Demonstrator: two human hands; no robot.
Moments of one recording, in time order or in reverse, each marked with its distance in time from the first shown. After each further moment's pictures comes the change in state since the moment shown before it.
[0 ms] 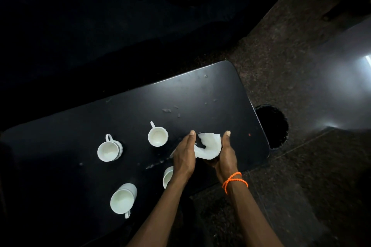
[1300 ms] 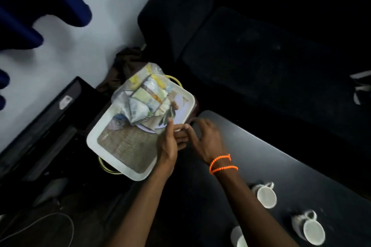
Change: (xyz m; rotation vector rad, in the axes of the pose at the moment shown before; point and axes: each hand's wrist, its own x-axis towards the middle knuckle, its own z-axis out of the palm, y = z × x) left_hand -0.067 -0.037 -0.520 -0.803 0.722 0.130; right_hand -0.253 0.181 0.469 -1.403 -0.960 -1.272
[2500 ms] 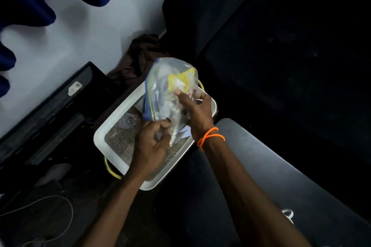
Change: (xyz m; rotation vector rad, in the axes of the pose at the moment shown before) left_hand 0.038 0.021 -0.090 0.368 0.046 0.581; right_hand 0.113 -0.072 0.056 1.033 -0.056 0.489
